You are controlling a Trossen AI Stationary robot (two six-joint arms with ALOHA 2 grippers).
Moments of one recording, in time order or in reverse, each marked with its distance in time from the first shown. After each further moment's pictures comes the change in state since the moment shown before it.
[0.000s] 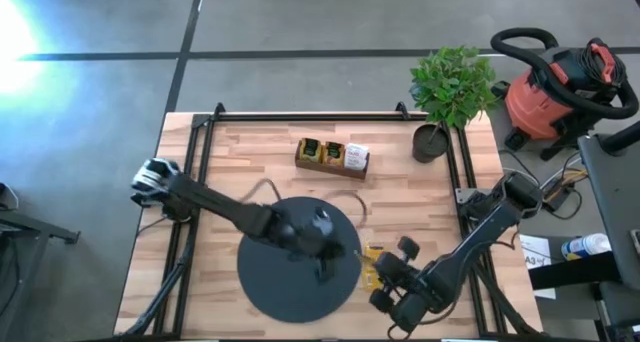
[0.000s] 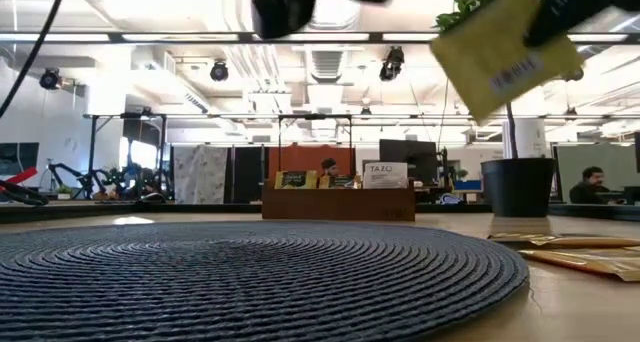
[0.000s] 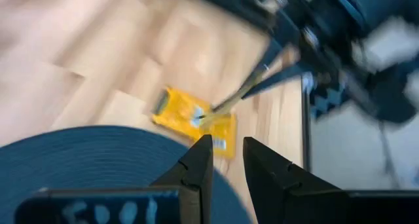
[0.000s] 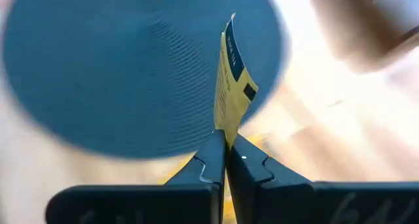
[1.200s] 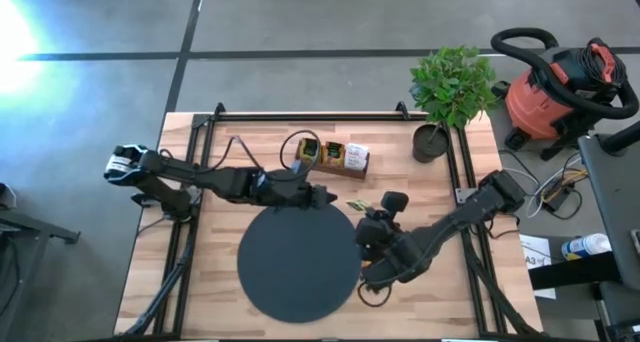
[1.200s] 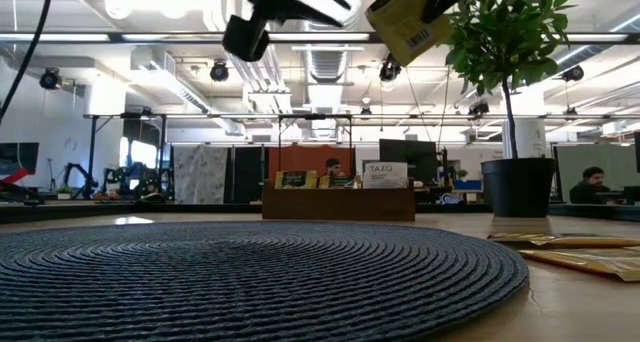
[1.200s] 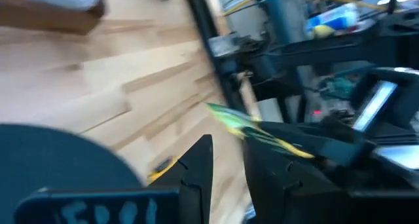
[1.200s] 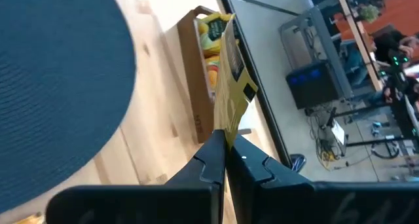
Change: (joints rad) left arm 0.223 -0.269 -0.238 0.157 -0.052 -0.598; right arm -0.237 0.077 0.319 -0.527 0.274 -0.495
